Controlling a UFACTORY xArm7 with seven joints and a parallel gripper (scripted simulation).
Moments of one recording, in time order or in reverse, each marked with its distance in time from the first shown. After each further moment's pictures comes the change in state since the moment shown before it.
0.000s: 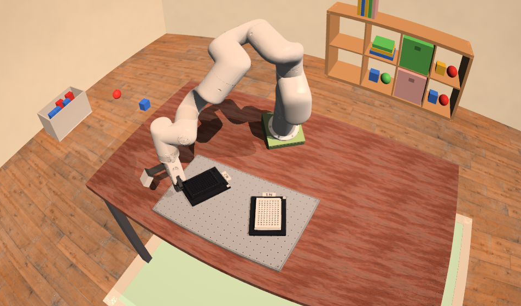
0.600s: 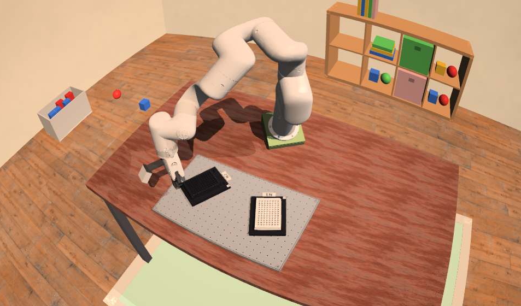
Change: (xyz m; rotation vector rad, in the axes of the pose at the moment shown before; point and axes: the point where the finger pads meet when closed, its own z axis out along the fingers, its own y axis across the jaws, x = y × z) arm 0.000 0.000 -0.021 0.001 0.001 -0.004
